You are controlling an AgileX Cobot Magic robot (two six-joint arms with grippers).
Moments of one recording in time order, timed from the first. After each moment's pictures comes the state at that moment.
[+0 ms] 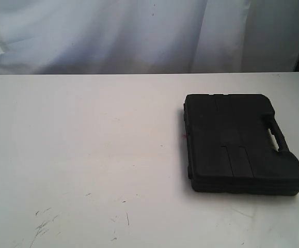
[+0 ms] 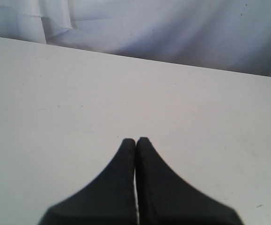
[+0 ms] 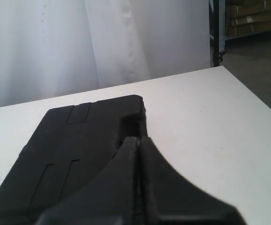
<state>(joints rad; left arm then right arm) 0.01 0.00 0.00 -0.01 0.35 -0.12 -0.10 0.04 -0.01 0.08 0.22 0.07</state>
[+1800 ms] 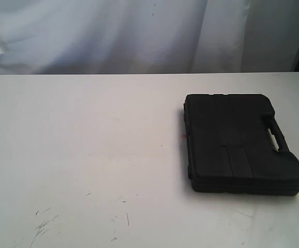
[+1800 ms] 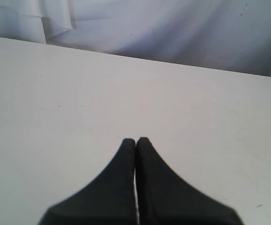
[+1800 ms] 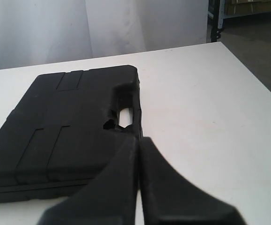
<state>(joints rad) 0.01 0.00 0.00 -0.01 0.35 -0.12 -0.10 0.04 0.00 0.06 0.32 0.02</state>
